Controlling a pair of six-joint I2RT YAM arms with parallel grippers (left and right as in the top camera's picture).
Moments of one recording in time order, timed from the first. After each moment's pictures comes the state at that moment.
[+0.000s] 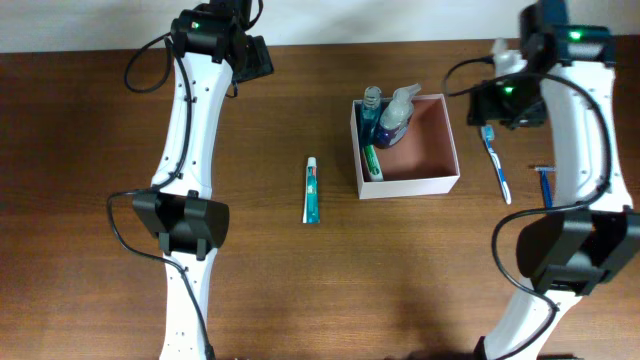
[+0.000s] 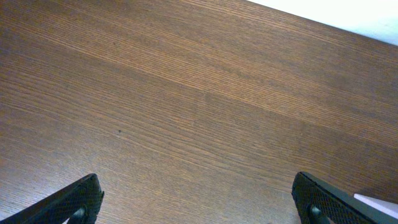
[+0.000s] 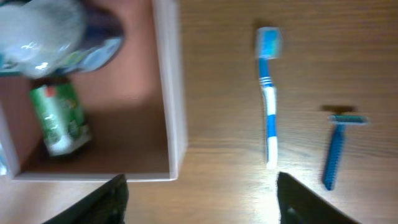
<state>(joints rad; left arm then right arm) -0.21 2.47 2.78 -1.42 -0.22 -0.47 -0.12 2.05 2.15 -1.47 -0.09 -0.09</state>
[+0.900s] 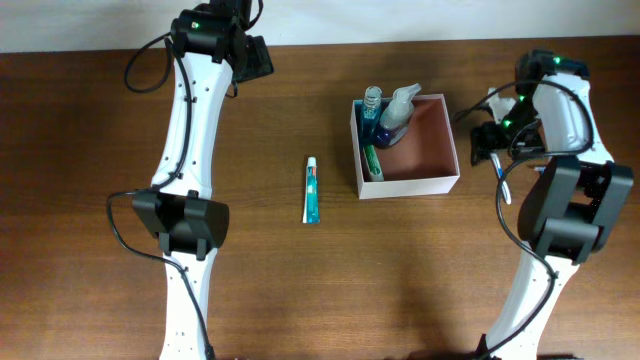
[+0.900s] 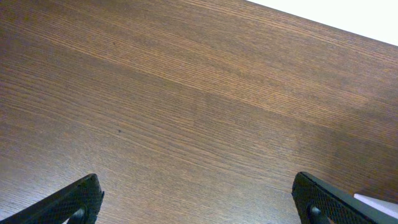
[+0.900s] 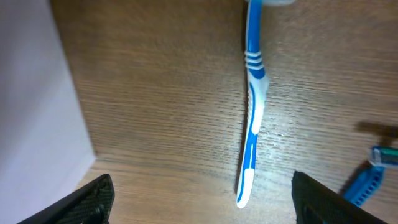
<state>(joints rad) -0.21 2.47 2.78 -1.42 -0.22 -0.47 -0.22 2.31 2.00 -1.37 -0.03 -0.32</state>
